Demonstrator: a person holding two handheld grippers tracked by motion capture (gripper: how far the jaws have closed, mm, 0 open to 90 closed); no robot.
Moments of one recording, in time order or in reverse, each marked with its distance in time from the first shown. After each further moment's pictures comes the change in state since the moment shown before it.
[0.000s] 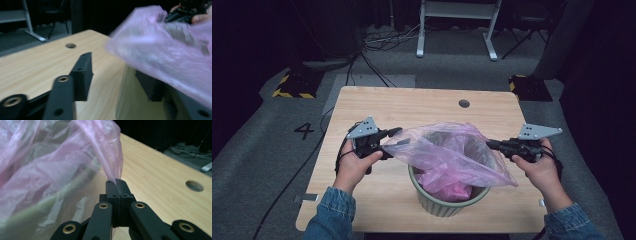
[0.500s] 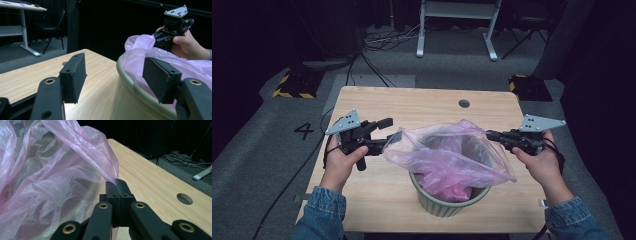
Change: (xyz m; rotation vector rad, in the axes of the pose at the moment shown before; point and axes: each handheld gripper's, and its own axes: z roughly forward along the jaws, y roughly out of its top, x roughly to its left) left arm 0.002 0.018 -0.023 -0.098 -0.061 -0.031; right arm 0.000 0.026 -0.001 -0.021 -0.024 -0.039
